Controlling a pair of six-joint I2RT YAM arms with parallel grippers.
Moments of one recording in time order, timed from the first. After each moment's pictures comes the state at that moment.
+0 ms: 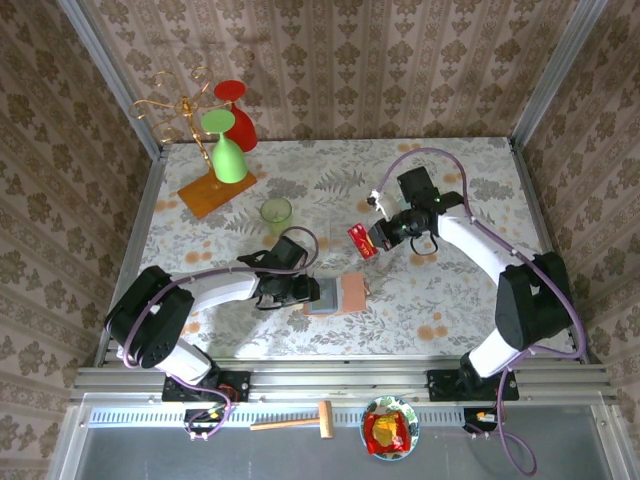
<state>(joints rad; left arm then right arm) -0.76 1.52 0.72 -0.34 0.26 -0.77 0.32 1.60 1.22 -0.68 -0.50 -0.20</state>
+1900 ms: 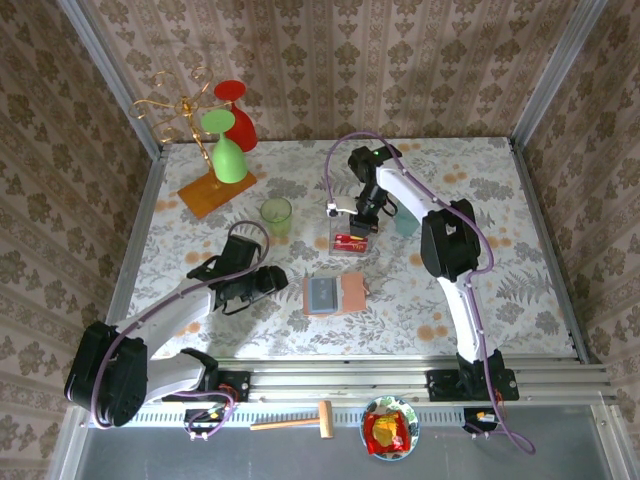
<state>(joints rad) -0.50 1.17 0.56 -0.40 0.27 -0.78 0.40 2.34 2.13 -1.40 -0.37 -1.05</state>
